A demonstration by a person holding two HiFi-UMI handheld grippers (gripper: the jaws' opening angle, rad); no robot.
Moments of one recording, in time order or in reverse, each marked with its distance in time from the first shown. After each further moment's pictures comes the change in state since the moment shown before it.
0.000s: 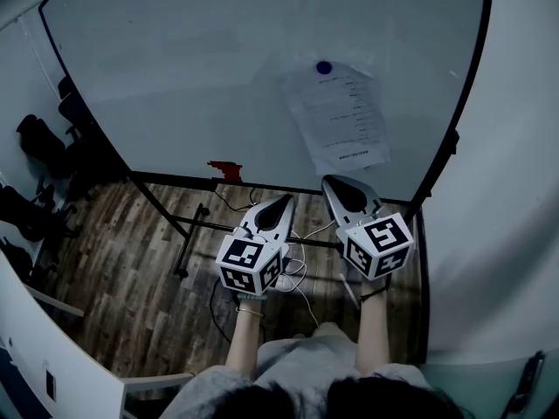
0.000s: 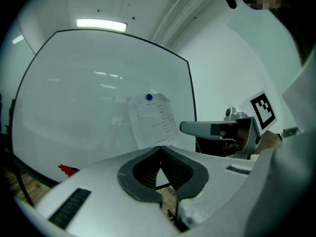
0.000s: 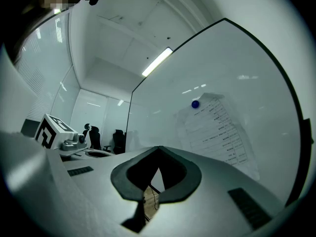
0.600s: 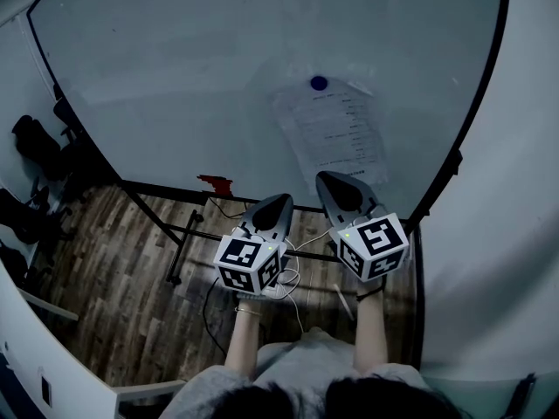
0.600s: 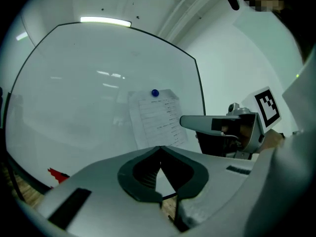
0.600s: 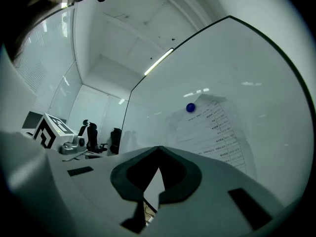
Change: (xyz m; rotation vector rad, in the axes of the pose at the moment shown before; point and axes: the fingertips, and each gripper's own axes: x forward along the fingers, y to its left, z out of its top) left arm 0.062 0.024 0.007 -0.031 -0.019 0.015; right arm 0.042 -0.045 0.016 -0.074 -0.023 0.001
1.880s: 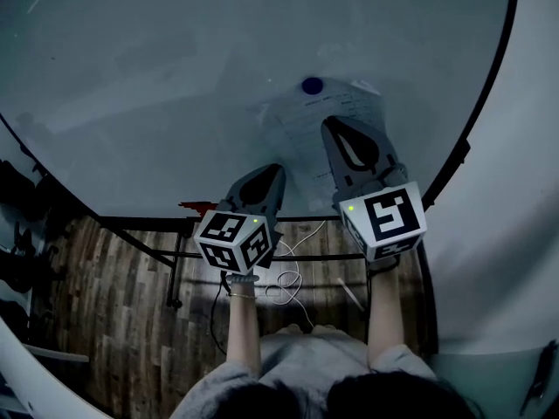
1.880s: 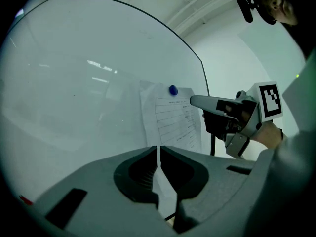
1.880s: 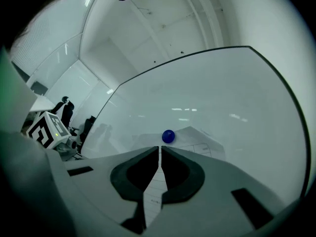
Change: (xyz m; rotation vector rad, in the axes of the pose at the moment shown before) left arm 0.084 0.061 0.033 -0.025 0.001 -0.177; right arm 0.058 -0.065 0.072 -0.286 -0.097 -0.260
